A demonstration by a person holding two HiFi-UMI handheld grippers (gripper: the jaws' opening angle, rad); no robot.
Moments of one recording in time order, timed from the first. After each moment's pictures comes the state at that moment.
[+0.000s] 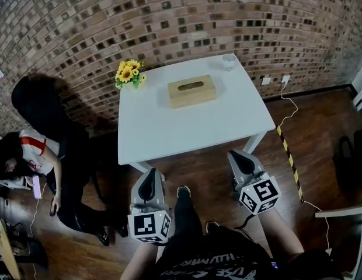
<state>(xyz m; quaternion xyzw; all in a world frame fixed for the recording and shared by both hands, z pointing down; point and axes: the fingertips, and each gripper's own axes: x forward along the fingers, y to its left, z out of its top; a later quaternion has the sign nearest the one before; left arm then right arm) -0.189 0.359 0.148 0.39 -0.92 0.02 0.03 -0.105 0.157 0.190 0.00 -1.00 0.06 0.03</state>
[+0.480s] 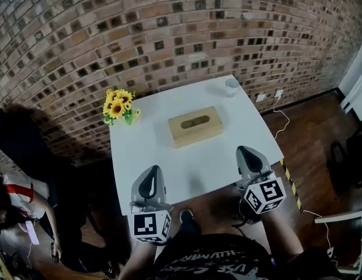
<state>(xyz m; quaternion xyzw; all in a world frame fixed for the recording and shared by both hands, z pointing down) -0.369 0.278 0.134 0.47 -0.88 0.00 0.01 -0.250 0.070 0.162 0.12 -0.99 0.02 0.00</state>
